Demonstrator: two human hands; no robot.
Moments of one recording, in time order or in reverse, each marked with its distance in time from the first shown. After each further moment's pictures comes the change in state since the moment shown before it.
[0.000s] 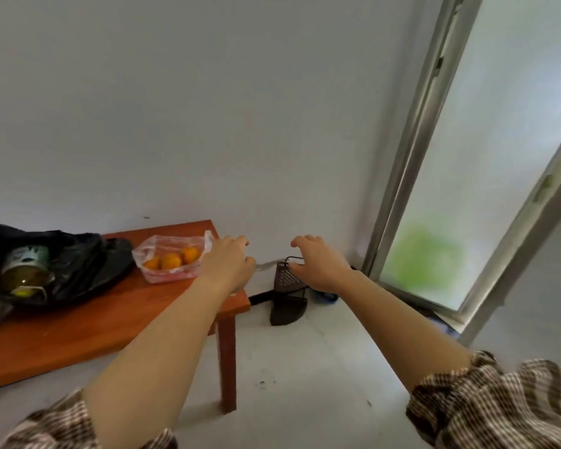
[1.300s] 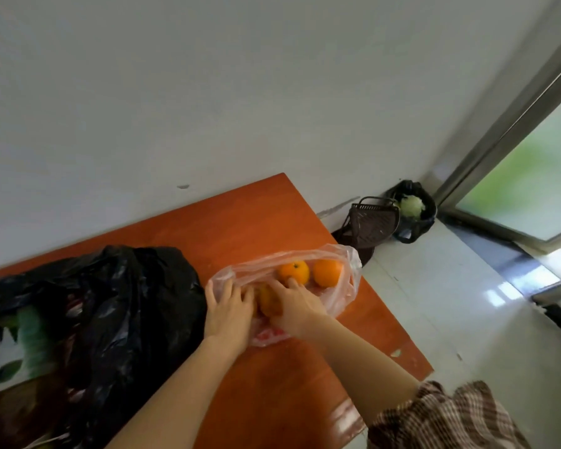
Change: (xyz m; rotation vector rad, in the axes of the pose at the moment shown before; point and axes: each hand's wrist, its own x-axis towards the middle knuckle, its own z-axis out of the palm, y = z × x) left_hand 0.316 -0.448 0.160 0.401 -0.457 0.108; right_hand 0.437 -0.195 0.369 0.131 -0.542 0.182
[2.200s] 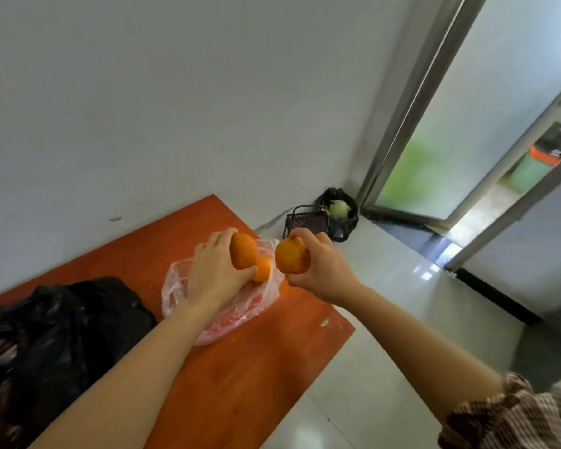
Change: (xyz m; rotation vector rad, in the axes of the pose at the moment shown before) left_hand -0.027 0.071 -0.127 -0.604 0.339 0.115; right_hand -0.153 0.065 -0.103 0.310 0.561 0.112
